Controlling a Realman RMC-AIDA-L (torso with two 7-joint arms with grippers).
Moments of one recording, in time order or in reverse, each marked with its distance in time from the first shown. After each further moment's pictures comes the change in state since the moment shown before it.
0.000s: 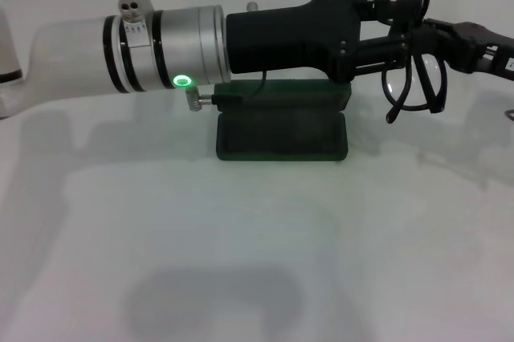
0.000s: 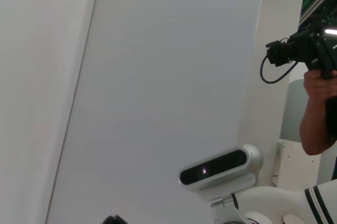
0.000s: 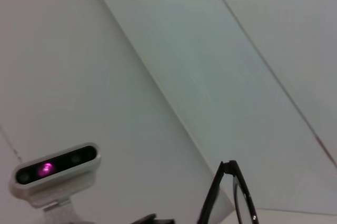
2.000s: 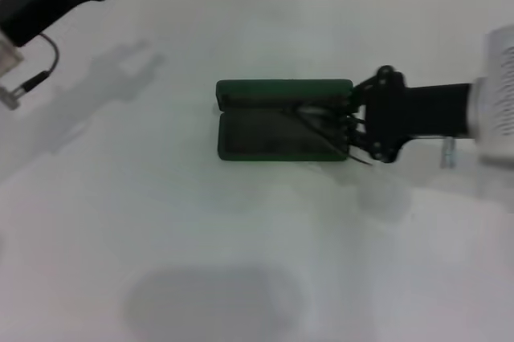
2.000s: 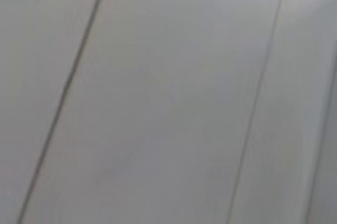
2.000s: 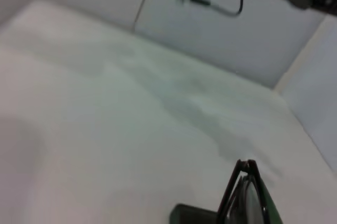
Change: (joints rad) left arm 0.310 0.074 0.000 -0.196 -0.441 -0.010 -0.079; right arm -0.202 0.056 -0.590 -0.753 -0.358 0.464 -0.351
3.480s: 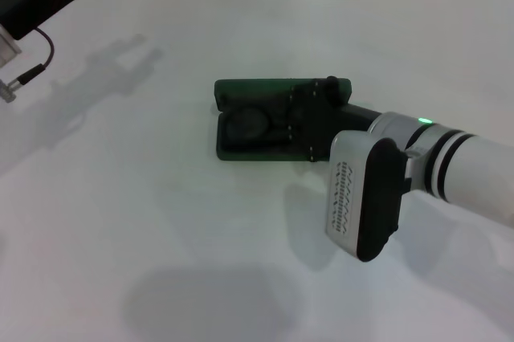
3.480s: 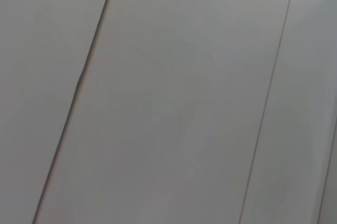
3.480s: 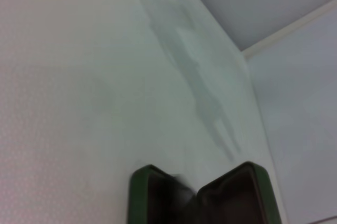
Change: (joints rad) left arm -0.012 0.009 0.000 -0.009 0.007 -0.041 0.006; right arm -0.010 0.005 -0.674 0.014 -0.179 0.960 0.063
